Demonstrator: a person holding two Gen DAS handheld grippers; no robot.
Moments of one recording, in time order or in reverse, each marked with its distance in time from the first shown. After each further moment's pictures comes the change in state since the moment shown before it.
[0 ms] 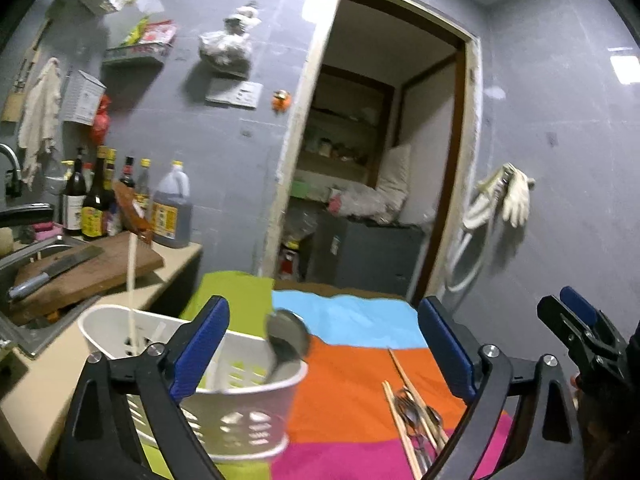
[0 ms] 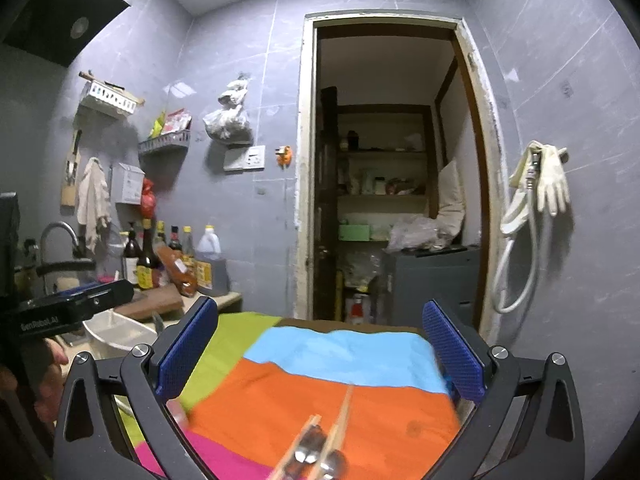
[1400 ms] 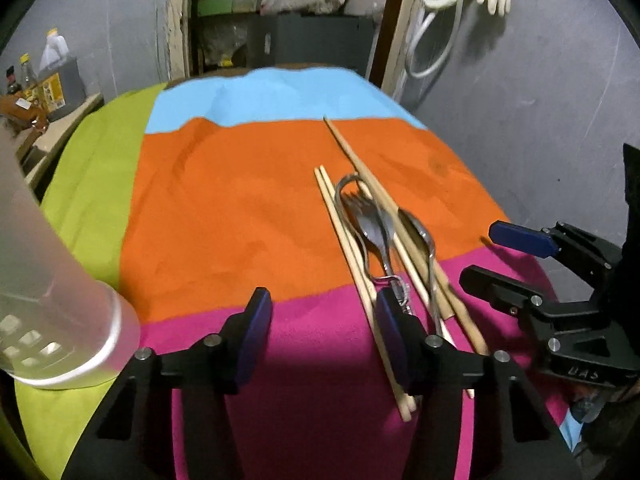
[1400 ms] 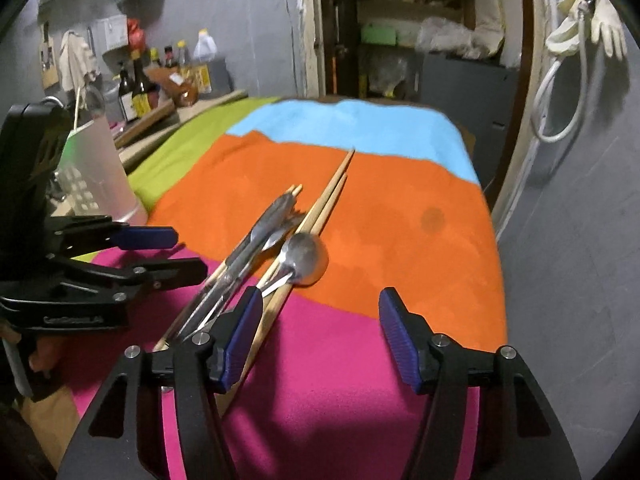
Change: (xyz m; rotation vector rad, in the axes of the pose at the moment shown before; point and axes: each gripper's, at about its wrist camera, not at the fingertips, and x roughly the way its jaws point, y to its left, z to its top) left arm 0.135 -0.066 -0.130 0.173 0.753 -0.127; right arm 0.060 -0.049 -0.118 0.024 0.752 0.137
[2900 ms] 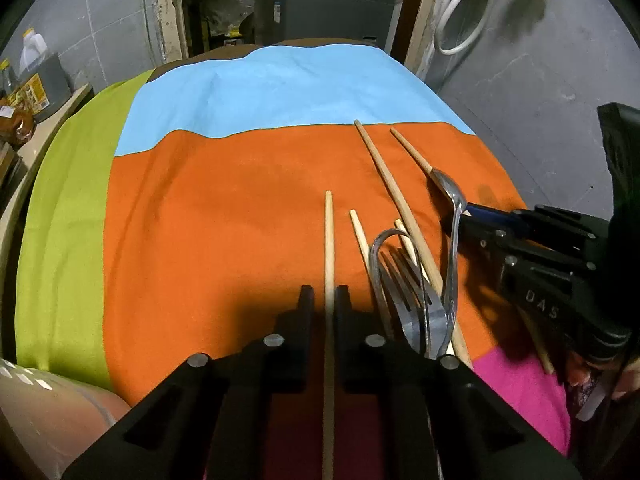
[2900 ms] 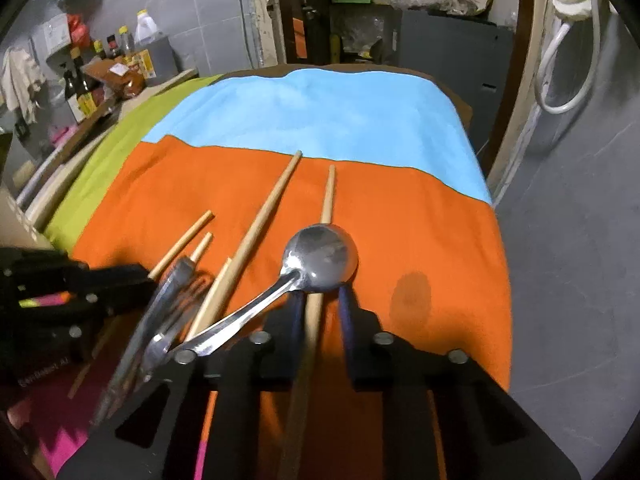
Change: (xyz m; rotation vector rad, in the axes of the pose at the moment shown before) left arm 0.050 0.014 0.058 -0.024 0.121 0.055; right arm 0.084 -0.051 0.063 0.086 0.141 -0.039
